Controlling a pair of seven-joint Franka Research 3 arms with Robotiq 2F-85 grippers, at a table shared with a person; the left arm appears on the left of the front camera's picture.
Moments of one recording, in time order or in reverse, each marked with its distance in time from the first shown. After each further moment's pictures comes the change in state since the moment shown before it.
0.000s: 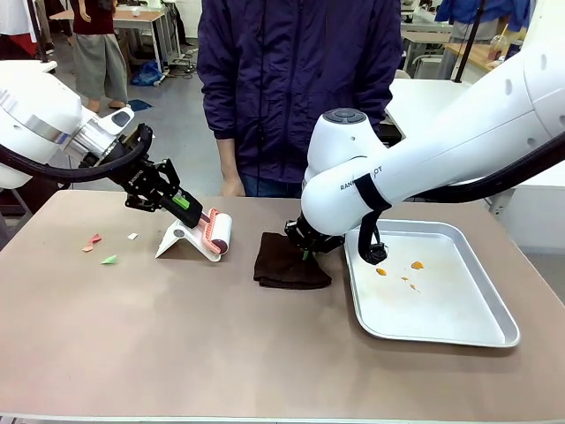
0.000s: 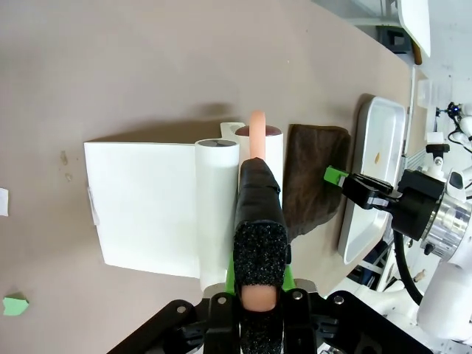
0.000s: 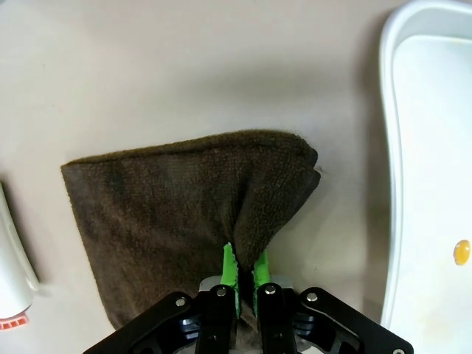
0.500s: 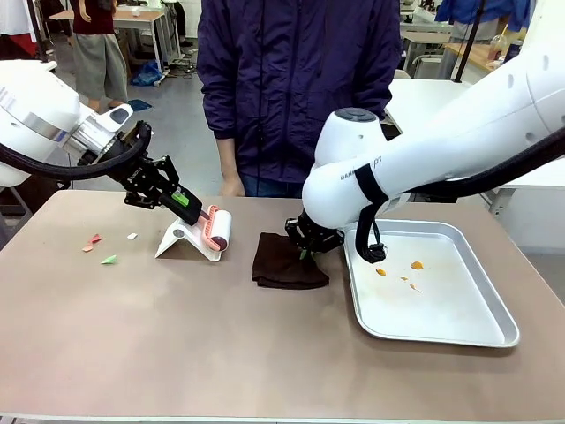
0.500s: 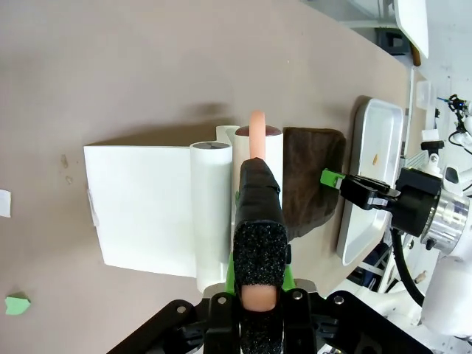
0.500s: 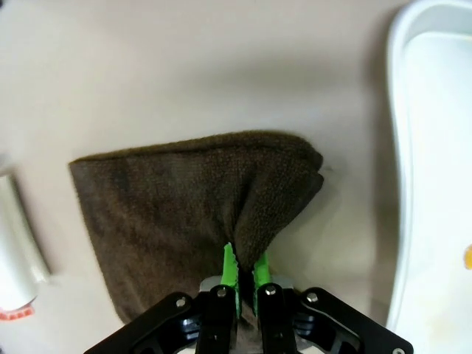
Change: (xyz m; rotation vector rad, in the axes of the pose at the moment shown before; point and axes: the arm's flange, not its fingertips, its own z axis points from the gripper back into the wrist) left arm 0.000 -0.004 0.005 -0.001 -0.014 -0.011; right arm 0.007 -0.007 0.001 0.086 0.047 0.002
